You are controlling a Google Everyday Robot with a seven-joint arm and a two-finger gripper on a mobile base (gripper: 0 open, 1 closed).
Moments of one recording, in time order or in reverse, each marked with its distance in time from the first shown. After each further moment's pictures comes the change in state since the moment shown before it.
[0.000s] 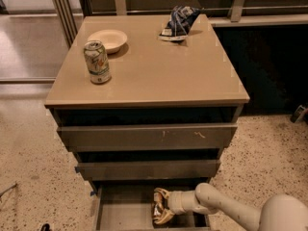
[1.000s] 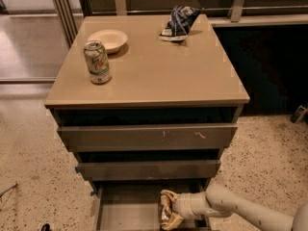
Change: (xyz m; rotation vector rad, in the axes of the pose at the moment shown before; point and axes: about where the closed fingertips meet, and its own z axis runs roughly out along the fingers) arm -0.047 0.028 -0.063 -0.018 0.038 0.005
